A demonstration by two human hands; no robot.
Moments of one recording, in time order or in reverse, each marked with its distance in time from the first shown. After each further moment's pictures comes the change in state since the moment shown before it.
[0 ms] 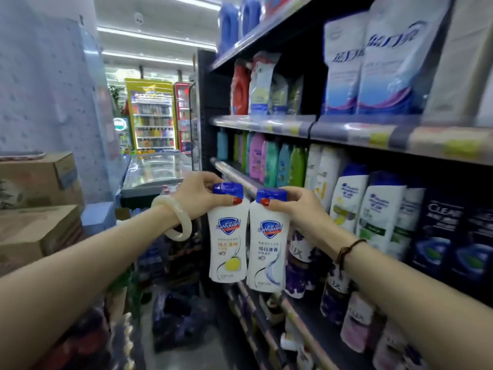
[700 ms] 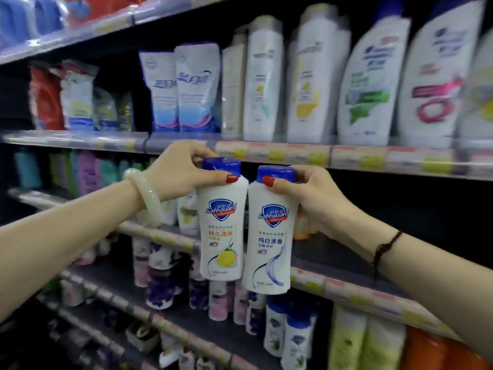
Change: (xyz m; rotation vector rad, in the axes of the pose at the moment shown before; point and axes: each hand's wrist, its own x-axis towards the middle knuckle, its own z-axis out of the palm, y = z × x) left_hand -0.035 0.170 0.101 -0.248 -0.483 0.592; right_hand -0.220 -0.127 -0.108 -0.242 0.606 -0.101
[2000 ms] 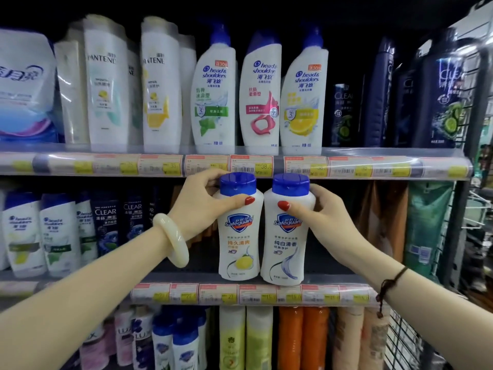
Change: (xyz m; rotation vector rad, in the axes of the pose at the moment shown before) left_hand 0.025 0.093 0.206 -0.461 -0.152 0.243; right_hand -0.119 -0.008 -0.181 -0.369 0.494 -0.100
